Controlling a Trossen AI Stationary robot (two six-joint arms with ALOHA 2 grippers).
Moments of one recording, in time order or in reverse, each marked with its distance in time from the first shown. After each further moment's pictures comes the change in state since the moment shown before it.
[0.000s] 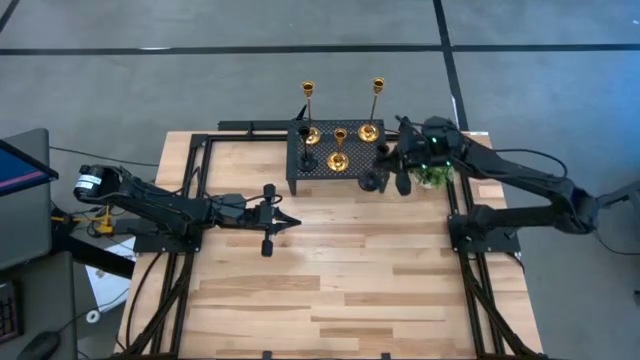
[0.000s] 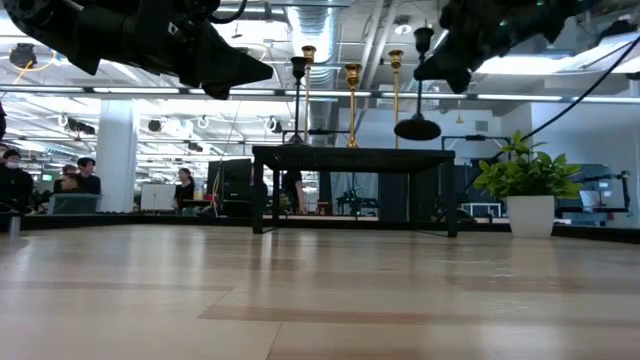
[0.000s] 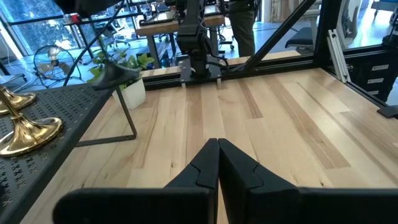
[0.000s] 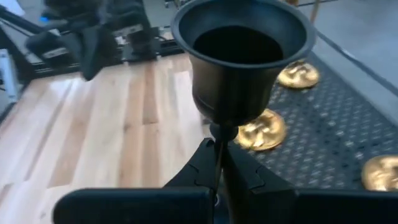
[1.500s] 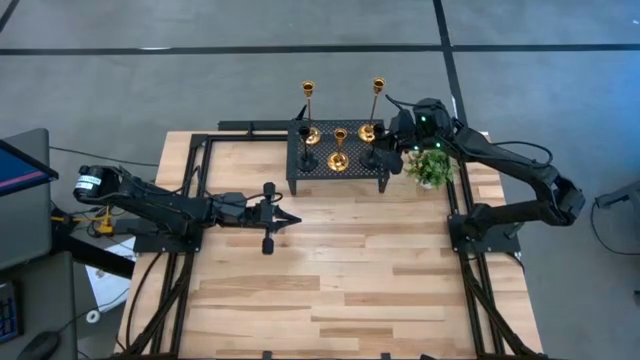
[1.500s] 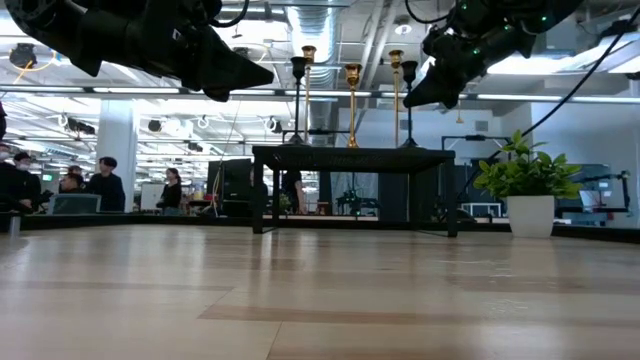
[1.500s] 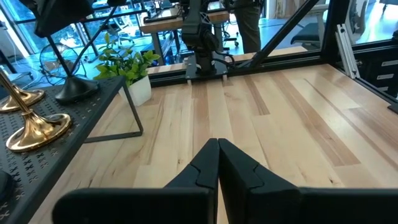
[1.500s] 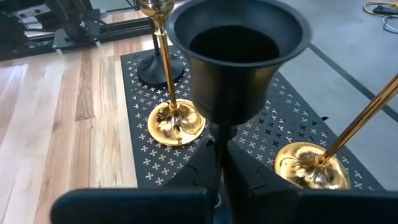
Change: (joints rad) left arm 0.019 0.000 0.000 -0.010 0.000 0.011; right arm -0.180 0.193 0.107 -0.009 0.011 -0.114
